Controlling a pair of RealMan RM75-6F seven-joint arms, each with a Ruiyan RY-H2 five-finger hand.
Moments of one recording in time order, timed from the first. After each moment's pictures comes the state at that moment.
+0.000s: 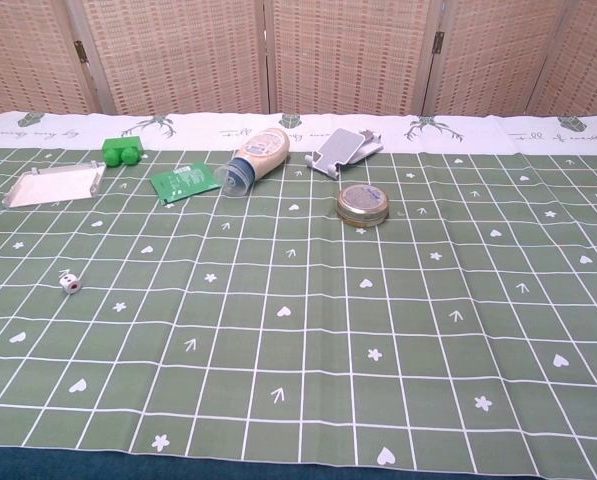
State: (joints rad) left arm -0.11 -1.13 -0.04 -1.63 1.50 1.47 0.15; right arm 0.08 -1.14 0.06 -1.59 -1.51 1.49 -0.10
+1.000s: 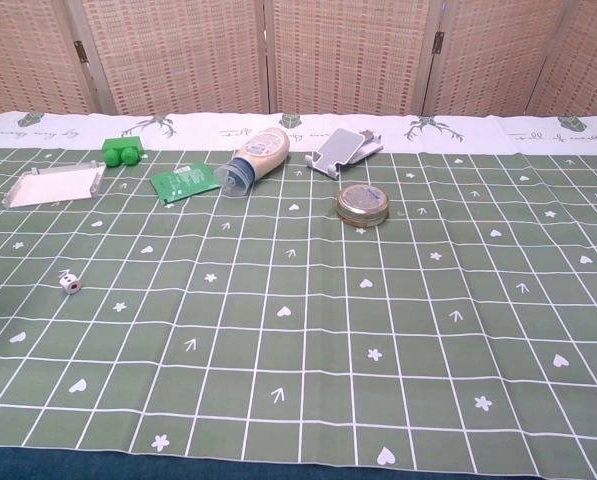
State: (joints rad) left arm -0.31 -1.16 -0.10 -1.62 1.62 1.33 0.07; right arm 0.07 -1.11 0.08 -1.59 -1.53 1.54 -0.10
